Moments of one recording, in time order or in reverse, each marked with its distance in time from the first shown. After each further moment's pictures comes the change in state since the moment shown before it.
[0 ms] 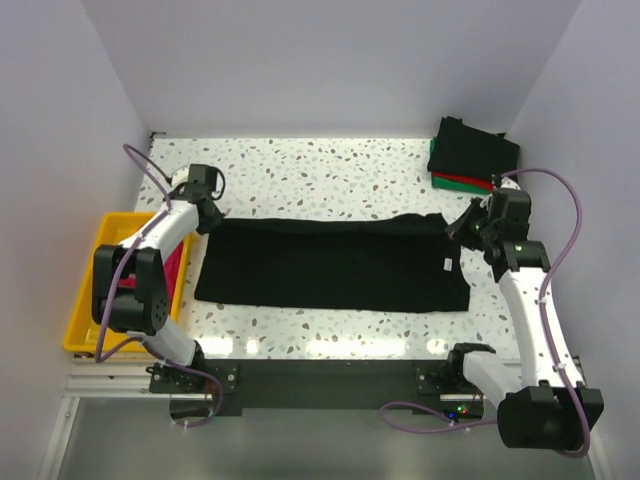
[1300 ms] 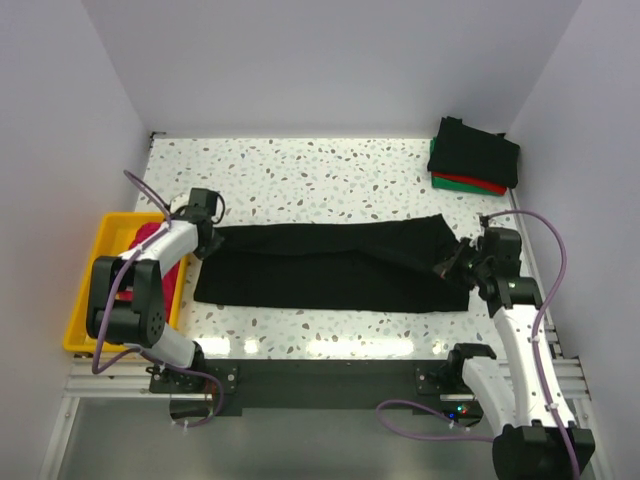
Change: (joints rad) left arm 0.002 -0.084 -0.212 0.022 -0.003 -0.061; right arm 0.000 -0.230 -0.259 -0.104 -0.122 0.034
